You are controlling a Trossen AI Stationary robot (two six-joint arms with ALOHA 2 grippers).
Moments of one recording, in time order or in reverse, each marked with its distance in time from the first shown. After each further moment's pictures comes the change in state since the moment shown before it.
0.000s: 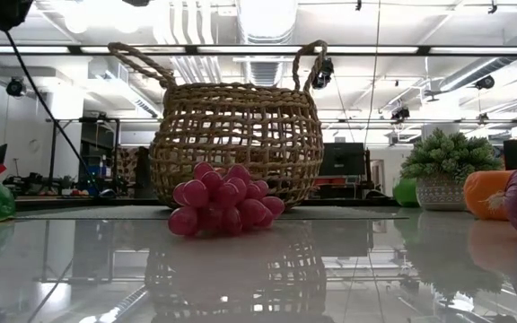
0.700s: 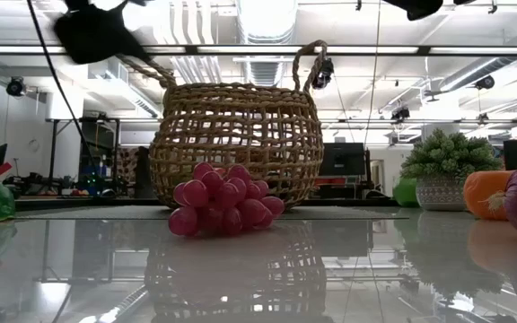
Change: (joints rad) left arm -0.206 0.299 0.509 -1.246 -0.156 -1.176; right arm -0.020 -0.230 -0.334 0.350 -0.035 -0.081
